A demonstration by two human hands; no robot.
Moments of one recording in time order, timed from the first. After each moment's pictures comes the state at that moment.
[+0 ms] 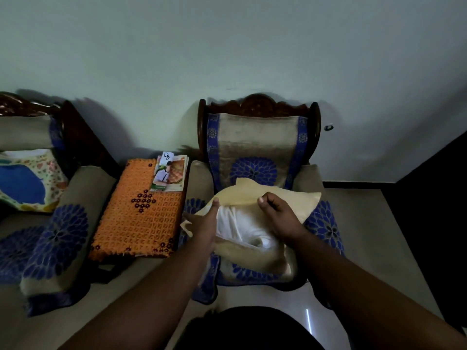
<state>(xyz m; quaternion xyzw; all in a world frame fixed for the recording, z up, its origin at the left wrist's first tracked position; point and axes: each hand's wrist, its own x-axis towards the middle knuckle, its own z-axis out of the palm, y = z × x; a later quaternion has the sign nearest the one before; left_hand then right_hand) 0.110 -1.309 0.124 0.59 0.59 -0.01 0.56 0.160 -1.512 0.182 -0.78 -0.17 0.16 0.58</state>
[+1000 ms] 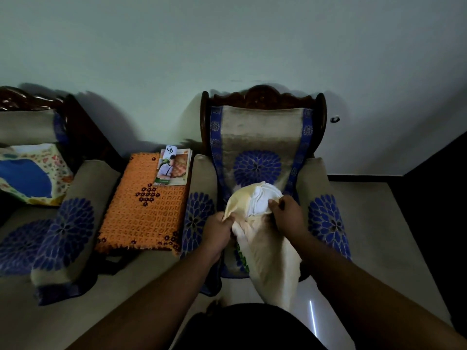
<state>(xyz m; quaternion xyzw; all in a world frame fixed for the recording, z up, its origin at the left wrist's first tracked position) 0.068 -1.339 0.139 0.70 0.34 -0.04 0.63 0.162 -1.516 0.147 -0.90 0.01 0.13 0.42</state>
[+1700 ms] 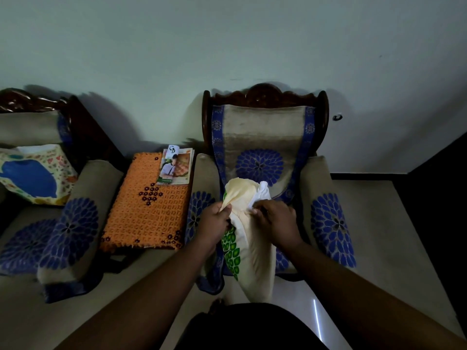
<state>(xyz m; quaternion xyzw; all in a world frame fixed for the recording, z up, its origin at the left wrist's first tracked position) 0.074 -1.322 0.149 0.69 0.29 -0.01 0.66 0.136 -1.506 0.146 -0.92 -0.22 0.01 0.32</state>
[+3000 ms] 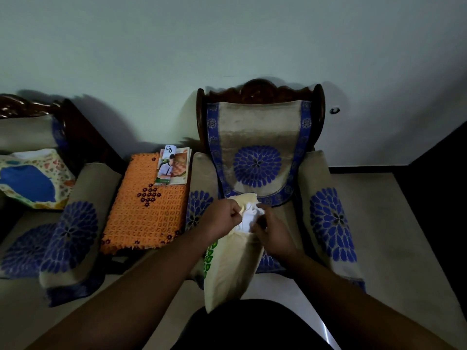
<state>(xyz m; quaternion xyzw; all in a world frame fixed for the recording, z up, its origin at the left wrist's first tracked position) 0.099 -1.327 0.176 0.94 0.08 -0.11 0.30 0.116 -1.515 0.103 -0.86 -0.14 0.17 0.45</state>
